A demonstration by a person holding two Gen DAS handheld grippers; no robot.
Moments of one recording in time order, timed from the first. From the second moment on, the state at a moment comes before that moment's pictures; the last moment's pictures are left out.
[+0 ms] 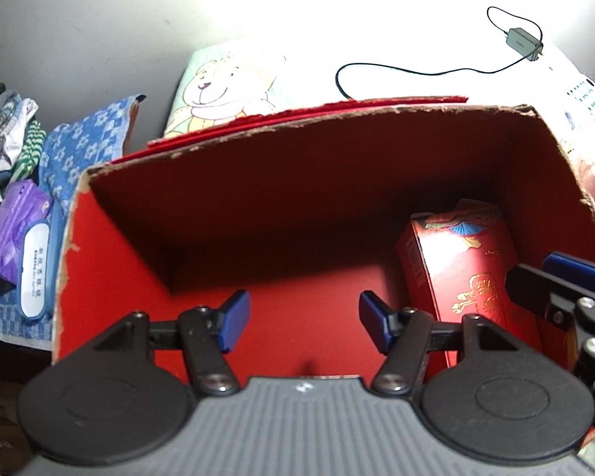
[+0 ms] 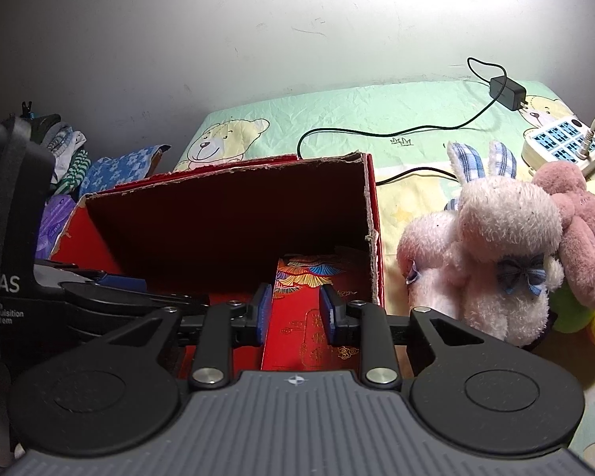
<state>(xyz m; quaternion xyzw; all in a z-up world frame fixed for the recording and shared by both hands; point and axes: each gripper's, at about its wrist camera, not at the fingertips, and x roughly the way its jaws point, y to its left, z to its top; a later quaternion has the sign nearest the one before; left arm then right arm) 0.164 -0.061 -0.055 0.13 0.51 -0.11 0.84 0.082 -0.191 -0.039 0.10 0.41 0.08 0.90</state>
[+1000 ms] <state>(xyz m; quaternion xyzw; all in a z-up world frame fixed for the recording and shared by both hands) 0.067 -0.043 0.000 0.12 0.46 -0.04 0.88 0.011 -0.213 -0.013 0.12 0.37 0.13 0.91</state>
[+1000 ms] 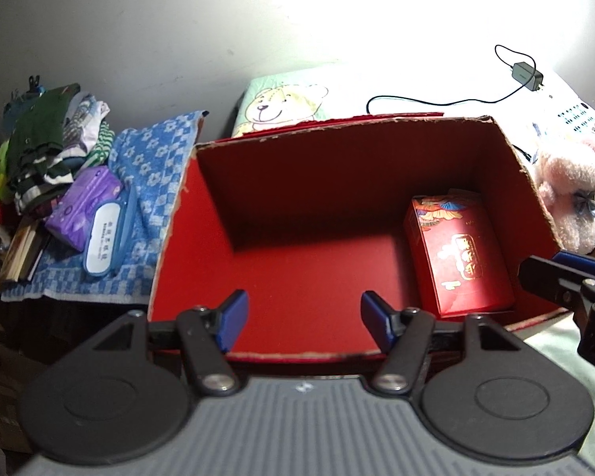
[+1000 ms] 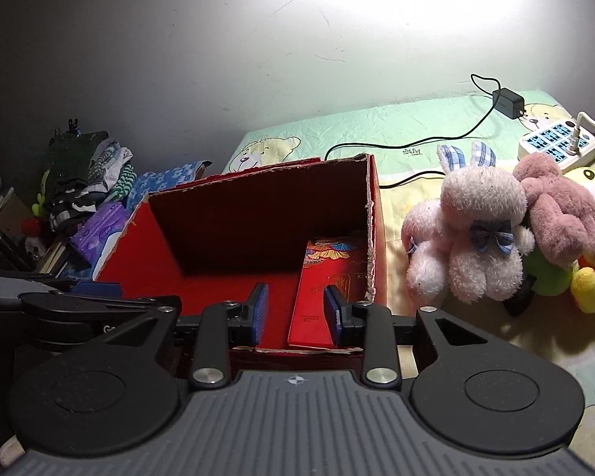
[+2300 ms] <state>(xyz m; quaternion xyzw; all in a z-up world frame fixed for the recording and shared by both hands) -0.044 -0.084 -0.076 0.07 0.56 -0.22 0.79 -0.020 -0.256 -0.095 0.22 0.52 0.26 0.79</state>
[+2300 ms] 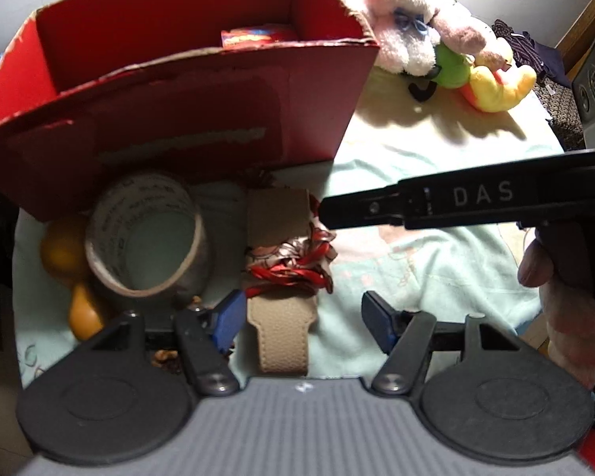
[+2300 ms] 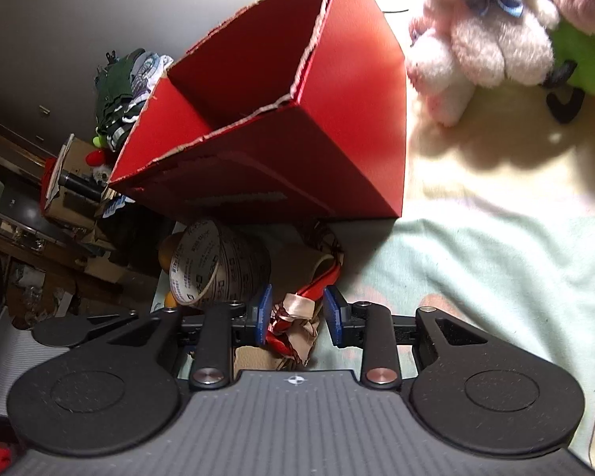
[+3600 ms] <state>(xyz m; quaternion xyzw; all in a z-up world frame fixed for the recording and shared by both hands) -0.027 -0.131 -0.112 0.11 0.59 -0.25 0.76 -0.017 -0.291 -0.118 0.23 0.55 0.24 0.76</state>
